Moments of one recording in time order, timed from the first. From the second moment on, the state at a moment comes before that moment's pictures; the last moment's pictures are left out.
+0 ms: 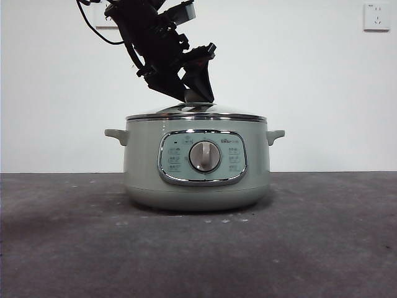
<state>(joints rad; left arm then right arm) -0.51 1.89 1.63 -0.36 0.14 0.16 0.57 0.50 1.17 -1.36 -0.18 0.20</state>
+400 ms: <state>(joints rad) -0.51 1.89 1.64 -0.37 0.14 0.16 0.57 0.50 1.17 -1.36 -0.17 0.20</state>
